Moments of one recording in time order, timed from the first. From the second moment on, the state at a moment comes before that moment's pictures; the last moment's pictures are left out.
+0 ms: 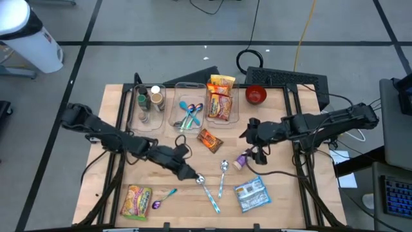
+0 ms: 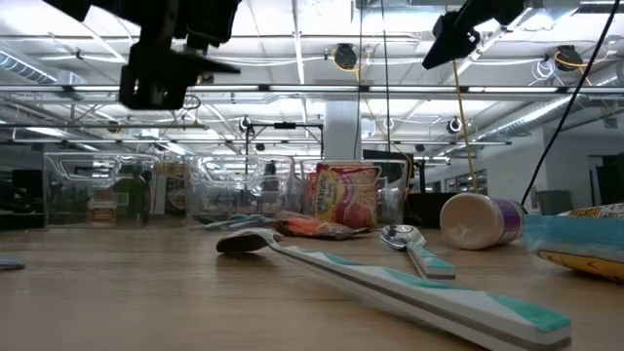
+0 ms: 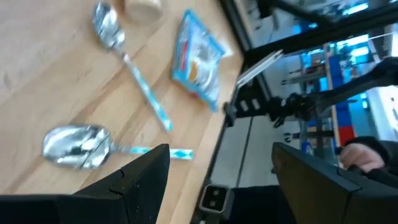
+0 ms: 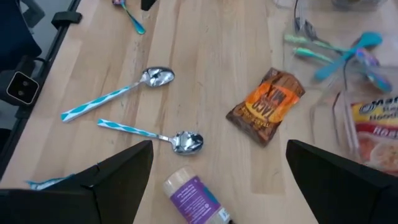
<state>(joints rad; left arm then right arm) -0.35 1.42 0.76 0.23 0.03 -1.22 0.18 1.13 1.00 -0.61 0.05 0.11</state>
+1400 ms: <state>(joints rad) -0.60 1.47 1.14 -0.41 -0.30 -1.59 0.28 1.16 0.95 -0.27 0.13 0.01</state>
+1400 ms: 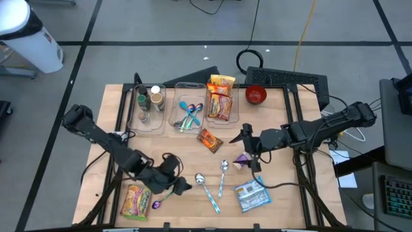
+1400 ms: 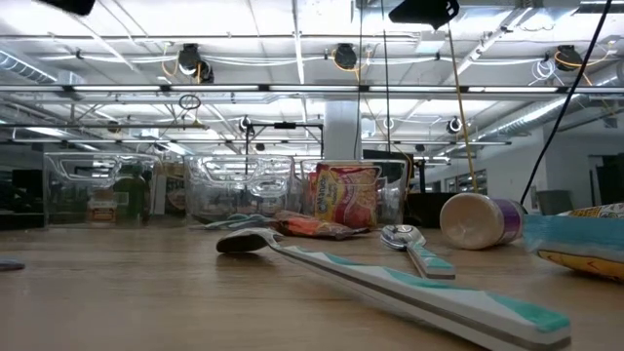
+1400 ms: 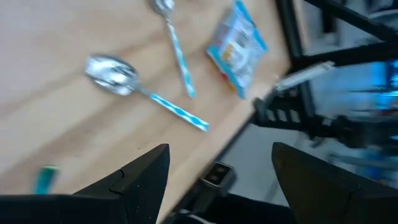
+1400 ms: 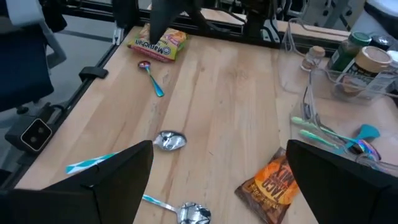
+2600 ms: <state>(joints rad) -0.59 1.80 1.40 -0.58 -0.18 -1.99 0.36 1.07 0.95 -0.32 0.52 0.12</state>
